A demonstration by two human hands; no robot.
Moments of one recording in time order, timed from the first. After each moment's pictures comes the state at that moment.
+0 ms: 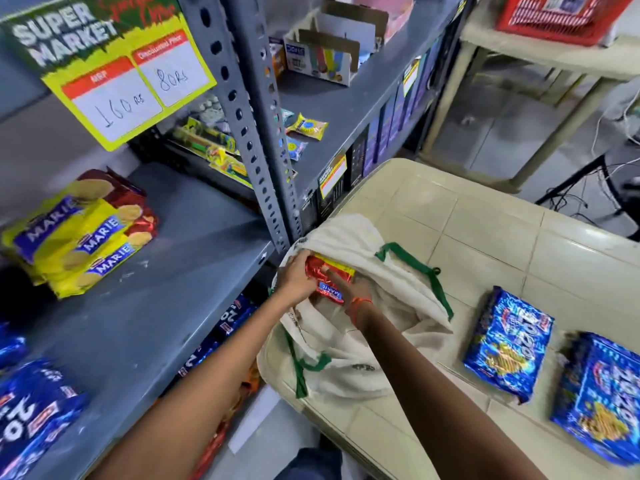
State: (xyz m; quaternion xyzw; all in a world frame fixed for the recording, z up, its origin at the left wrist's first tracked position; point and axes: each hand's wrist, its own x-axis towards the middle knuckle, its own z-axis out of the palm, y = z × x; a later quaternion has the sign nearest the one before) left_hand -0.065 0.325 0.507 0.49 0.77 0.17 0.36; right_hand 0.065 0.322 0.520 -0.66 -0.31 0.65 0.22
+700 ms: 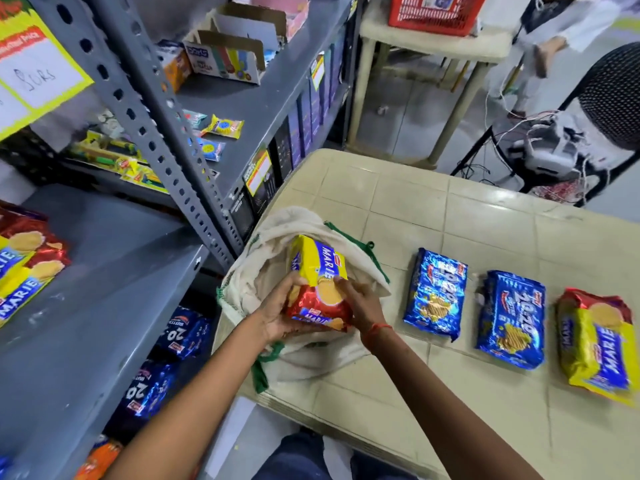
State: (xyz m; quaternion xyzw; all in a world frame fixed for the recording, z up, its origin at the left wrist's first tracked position) left_hand 0.006 0.282 0.516 0.16 0.49 0.25 0.82; right_hand 0.167 0.264 0.523 -0.66 -0.27 0.60 0.37
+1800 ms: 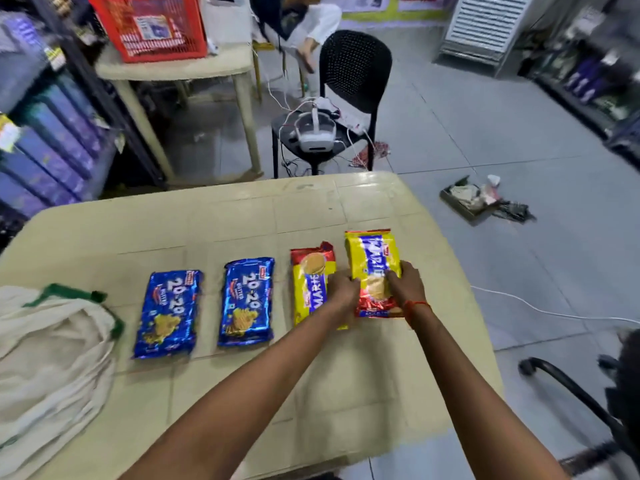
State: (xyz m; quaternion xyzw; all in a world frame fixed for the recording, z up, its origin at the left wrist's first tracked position) left_hand 0.620 0.159 0.535 0.57 0.55 0.14 0.60; right_hand 0.731 0.104 0.538 -0.86 -0.24 0.28 0.35
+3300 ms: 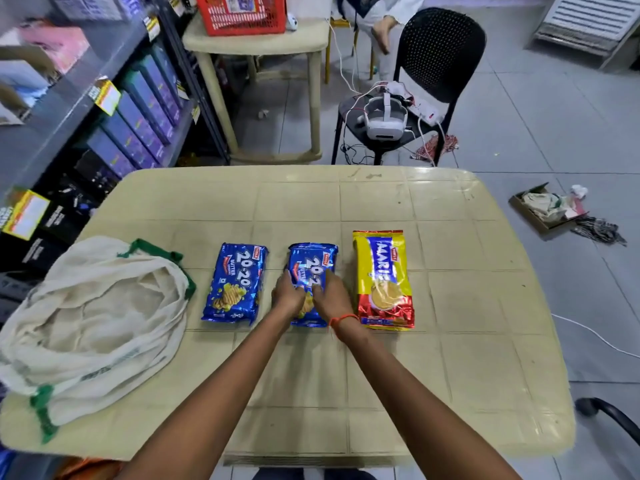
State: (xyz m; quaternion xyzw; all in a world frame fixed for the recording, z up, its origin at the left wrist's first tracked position) left_hand 0.435 0.226 0.513 0.53 0.69 0.11 0.47; right_hand 0.518 0.186 0.528 -0.77 -0.42 0.40 0.27
